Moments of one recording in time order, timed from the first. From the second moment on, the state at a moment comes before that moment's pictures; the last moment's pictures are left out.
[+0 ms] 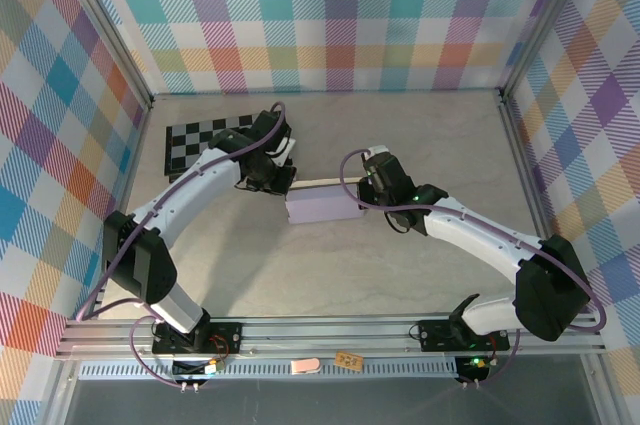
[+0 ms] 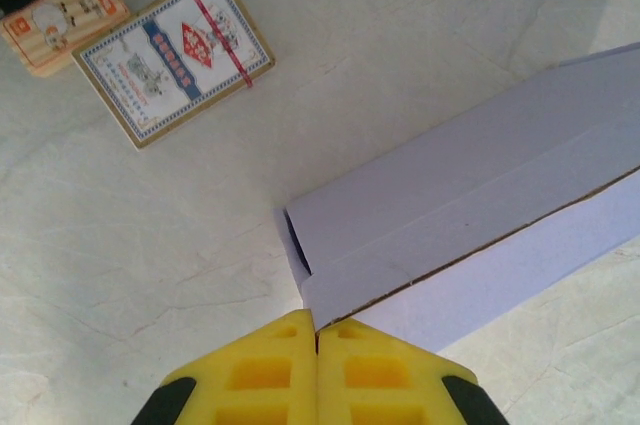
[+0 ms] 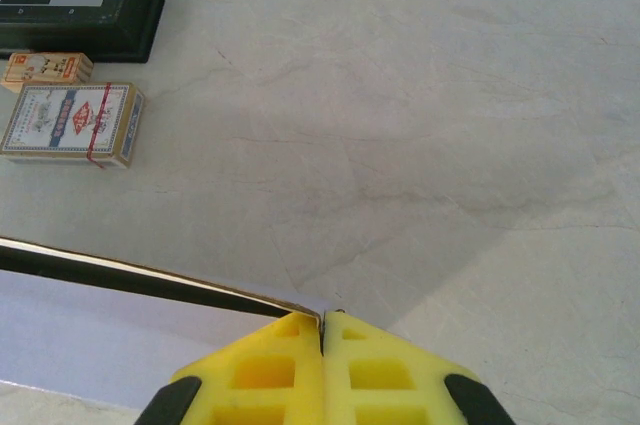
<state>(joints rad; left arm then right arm) -0.52 1.61 1.46 -1.04 0.06 -0.23 0.70 1.36 0.93 -0.34 0.26 0.34</state>
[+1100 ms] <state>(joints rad) -0.53 1.57 1.38 -0.95 0.09 -0.58 0.70 1.38 0.94 -0.33 0.27 0.35</state>
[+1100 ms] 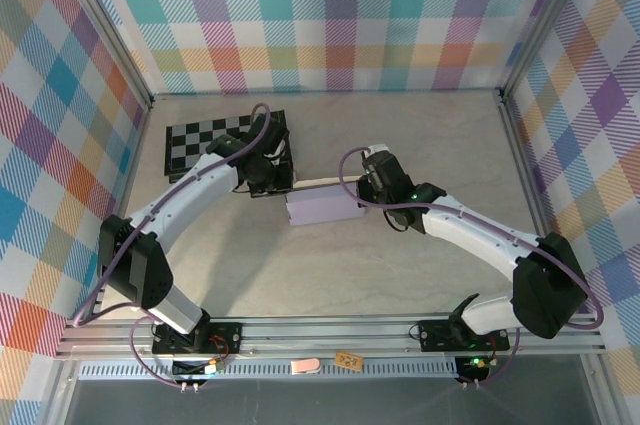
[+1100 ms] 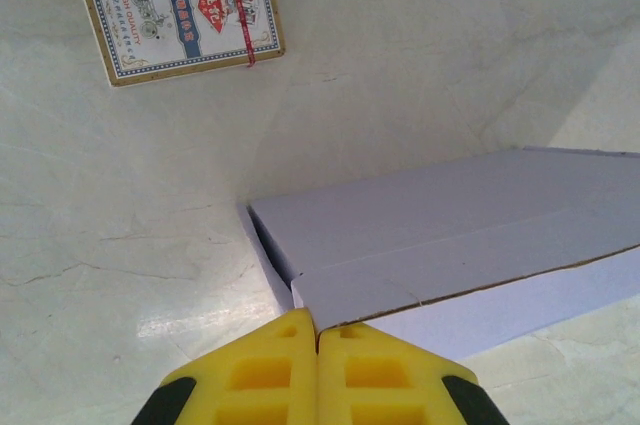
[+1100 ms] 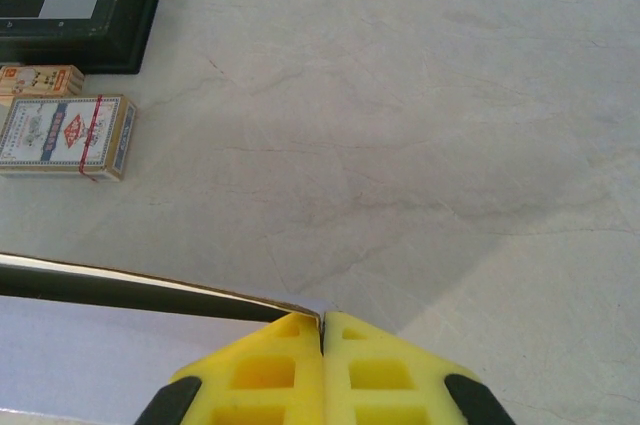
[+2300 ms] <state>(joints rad) -0.61 1.35 1.07 -0.65 -0.02 -0.55 0.70 1.41 0.96 -0.32 0.30 0.35</state>
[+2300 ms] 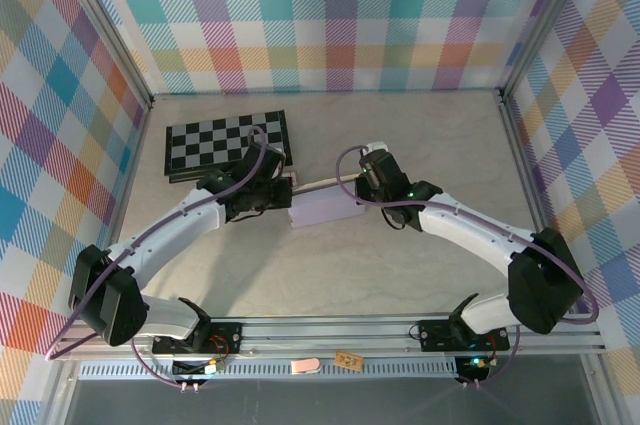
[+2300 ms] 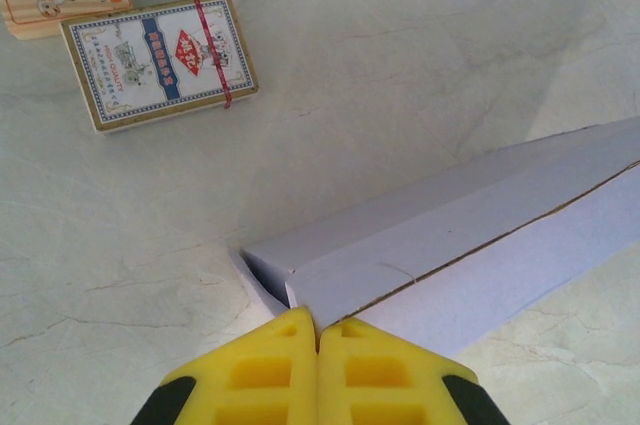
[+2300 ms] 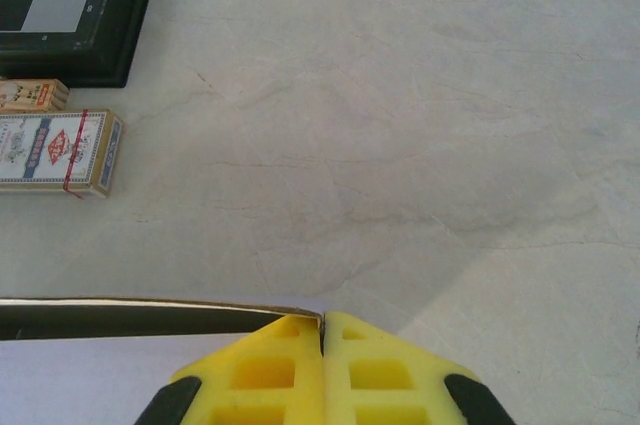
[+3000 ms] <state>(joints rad) -0.63 1.41 1.15 -0.82 -0.01 -0.66 0.71 1.42 0.99 -0.36 0.33 0.36</state>
